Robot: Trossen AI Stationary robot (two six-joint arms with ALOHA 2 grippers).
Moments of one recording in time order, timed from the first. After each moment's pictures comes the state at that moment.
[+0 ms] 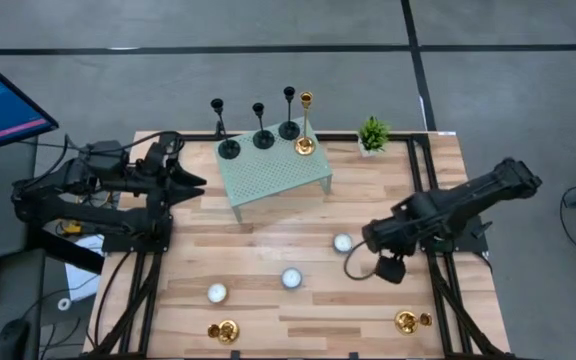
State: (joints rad) left arm 0.01 0.63 1.02 -0.55 0.04 -0.48; right arm 0.39 1.34 1.26 -1.37 -0.25 0.90
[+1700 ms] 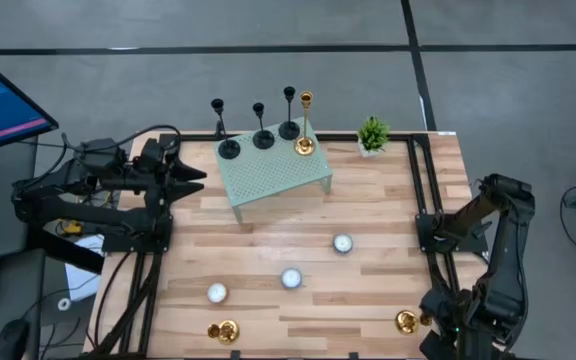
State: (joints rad) left arm 0.01 0.64 1.02 -0.46 0.01 -0.44; right arm 1.21 1.55 1.42 -1.22 -0.05 2.01
